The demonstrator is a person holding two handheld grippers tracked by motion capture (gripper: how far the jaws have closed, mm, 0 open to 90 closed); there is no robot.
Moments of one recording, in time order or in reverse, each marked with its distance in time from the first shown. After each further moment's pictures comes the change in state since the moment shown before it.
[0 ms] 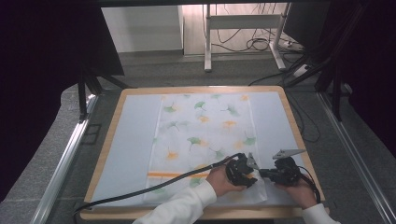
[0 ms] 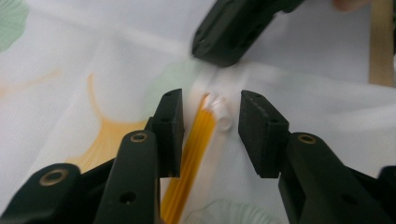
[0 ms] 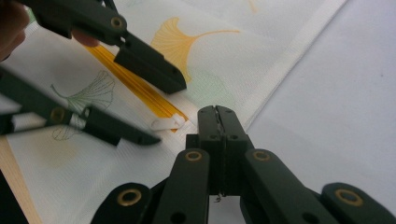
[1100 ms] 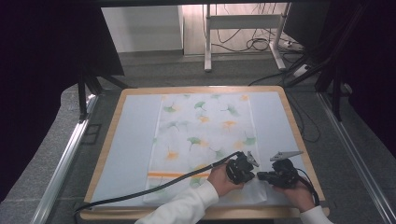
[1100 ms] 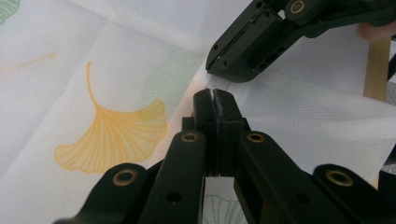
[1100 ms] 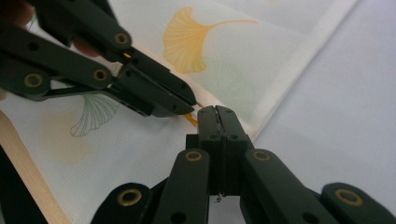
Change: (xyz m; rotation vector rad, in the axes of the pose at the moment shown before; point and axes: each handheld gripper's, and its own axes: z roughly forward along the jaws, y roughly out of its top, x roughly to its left) left arm 0.008 -0.004 -0.003 0.003 -0.071 -0.139; right arm 0.010 -0.001 0.002 0.030 0.002 0.041
